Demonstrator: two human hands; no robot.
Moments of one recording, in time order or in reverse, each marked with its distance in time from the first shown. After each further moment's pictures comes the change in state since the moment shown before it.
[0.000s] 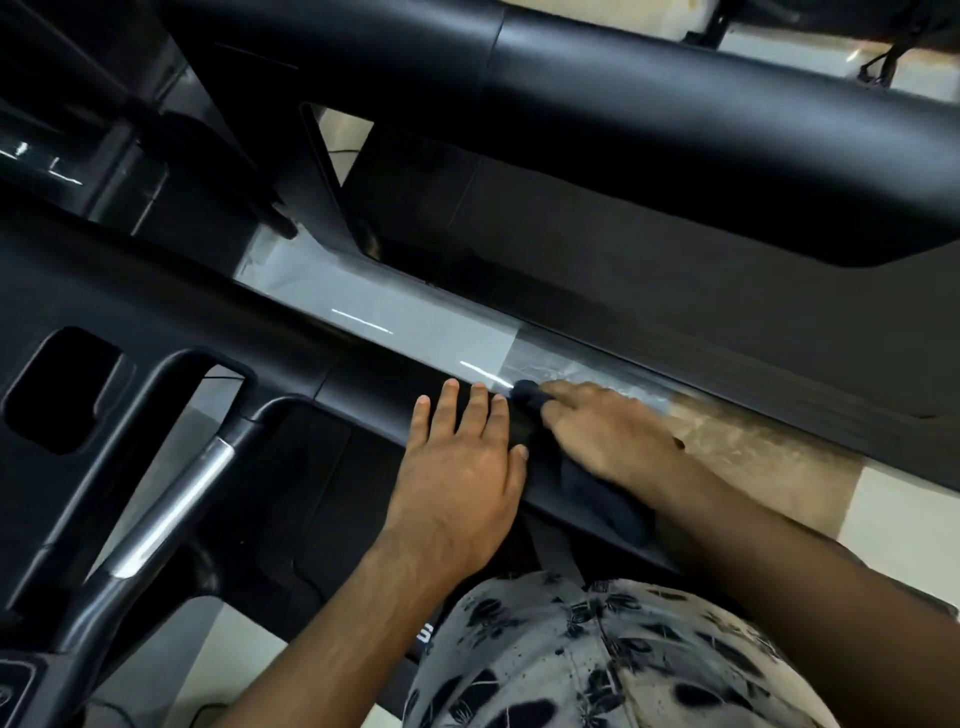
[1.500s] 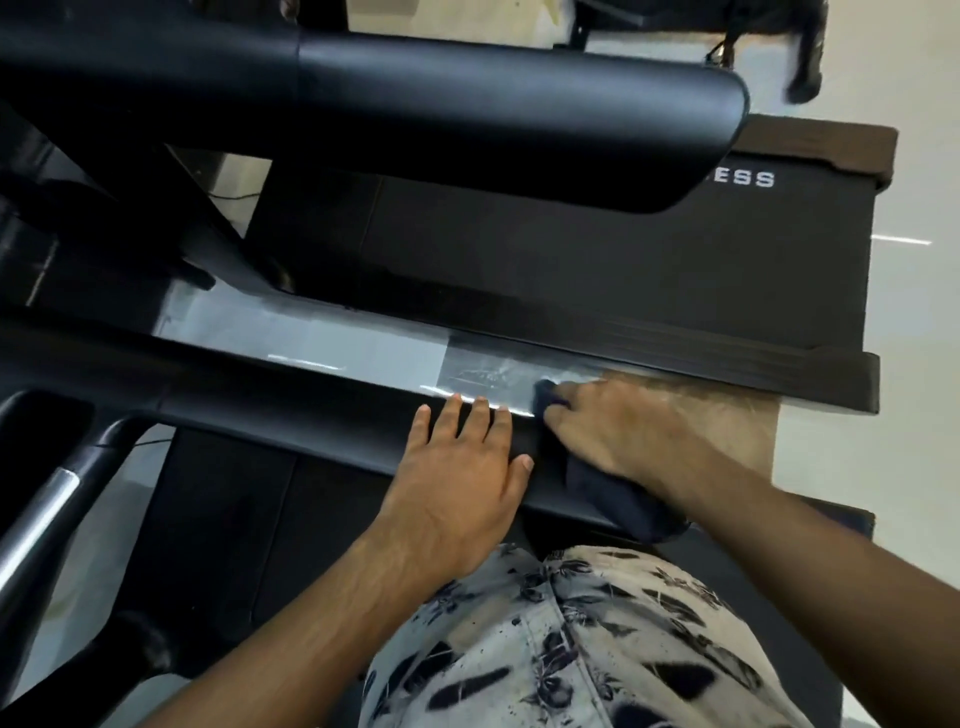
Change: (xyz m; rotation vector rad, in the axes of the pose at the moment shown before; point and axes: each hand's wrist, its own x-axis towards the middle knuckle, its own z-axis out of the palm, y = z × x) left_hand -0.012 0.125 0.017 0.112 -0.116 0.252; right_hand -0.082 0.135 0.001 -0.138 0.116 0.099
